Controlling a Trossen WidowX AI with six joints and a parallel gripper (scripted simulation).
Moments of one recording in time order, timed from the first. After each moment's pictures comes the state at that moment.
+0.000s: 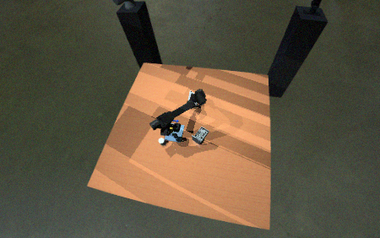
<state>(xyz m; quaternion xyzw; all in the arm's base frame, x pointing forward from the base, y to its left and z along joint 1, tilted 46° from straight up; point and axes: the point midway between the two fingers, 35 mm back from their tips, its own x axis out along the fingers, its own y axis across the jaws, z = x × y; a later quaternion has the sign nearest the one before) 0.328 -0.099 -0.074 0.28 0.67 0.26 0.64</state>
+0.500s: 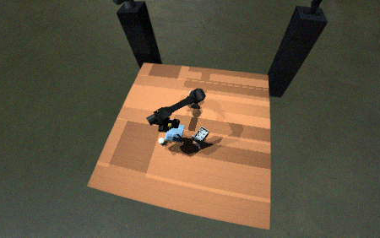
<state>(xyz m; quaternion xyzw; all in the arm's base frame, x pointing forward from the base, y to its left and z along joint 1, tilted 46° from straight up) 0.331 -0.143 -0.029 0.28 0.67 0.27 0.64</state>
